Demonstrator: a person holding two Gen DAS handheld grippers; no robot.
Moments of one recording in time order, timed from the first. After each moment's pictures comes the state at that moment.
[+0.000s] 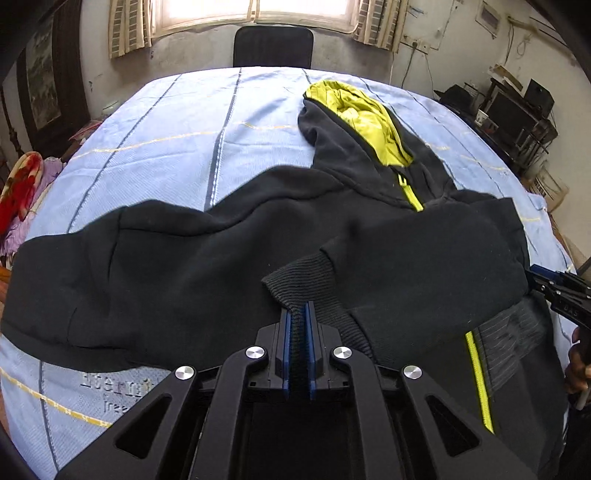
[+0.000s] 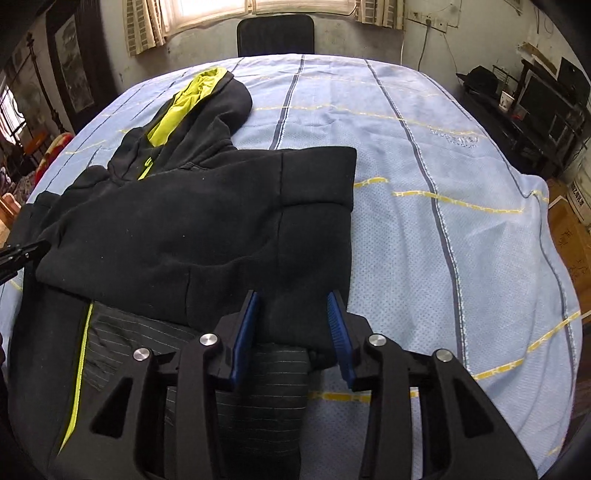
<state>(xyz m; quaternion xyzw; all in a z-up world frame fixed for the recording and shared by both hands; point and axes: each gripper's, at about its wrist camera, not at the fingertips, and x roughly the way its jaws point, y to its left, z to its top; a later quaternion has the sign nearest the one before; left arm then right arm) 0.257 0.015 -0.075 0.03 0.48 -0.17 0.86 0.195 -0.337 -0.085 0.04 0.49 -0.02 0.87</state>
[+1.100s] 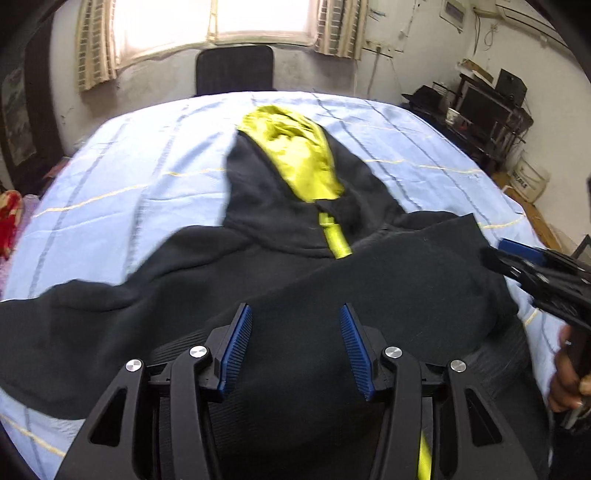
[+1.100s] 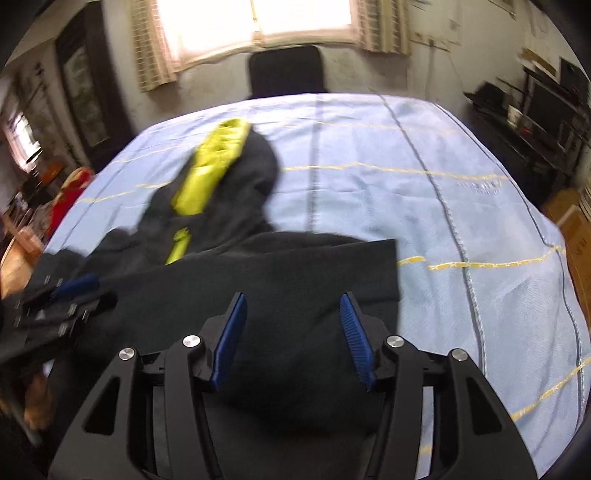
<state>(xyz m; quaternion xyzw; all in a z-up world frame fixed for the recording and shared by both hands) 0.267 -0.058 -0.062 0.05 0.44 -0.21 0.87 0.227 -0.315 -0.054 0.07 0.43 0.02 0.90</state>
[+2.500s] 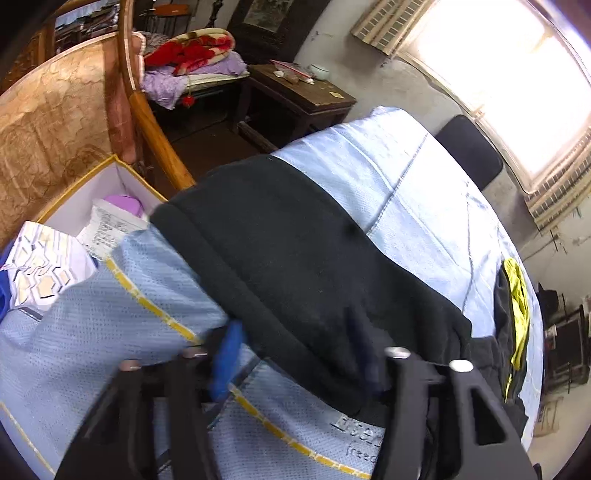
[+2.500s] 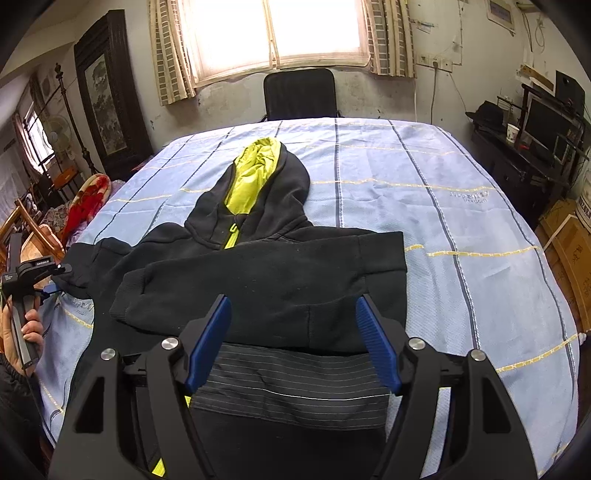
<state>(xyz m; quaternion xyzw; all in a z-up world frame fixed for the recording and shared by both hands) 0.269 0.253 -0.076 -0.28 0.45 0.11 0.84 0.168 -0.292 -0.021 0.07 0.39 0.02 0.92</state>
